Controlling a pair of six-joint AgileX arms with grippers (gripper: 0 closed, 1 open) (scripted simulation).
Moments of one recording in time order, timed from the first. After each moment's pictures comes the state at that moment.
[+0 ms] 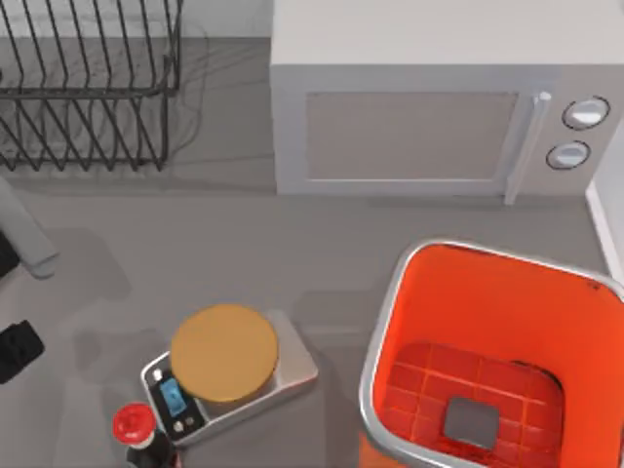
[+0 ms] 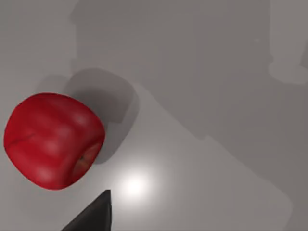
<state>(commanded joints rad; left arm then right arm) 0.02 1.23 0.70 -0.60 -0.01 0.94 0.00 0.00 0.00 0.00 0.00 0.00</state>
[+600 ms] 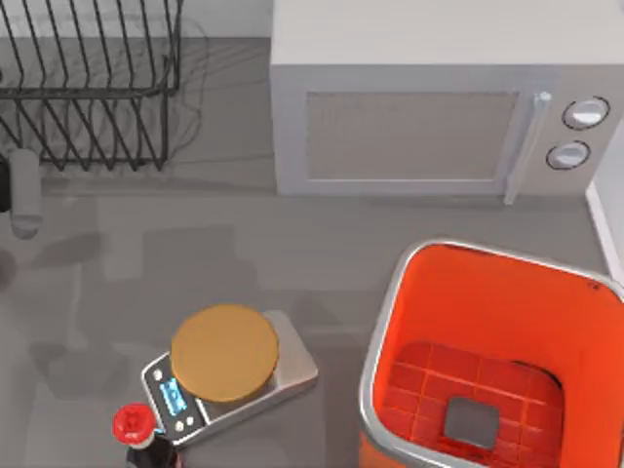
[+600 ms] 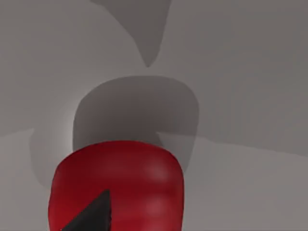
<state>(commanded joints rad) 0.11 1.90 1.31 -0.99 -0.06 1.42 0.00 0.00 0.00 0.00 0.00 0.00</state>
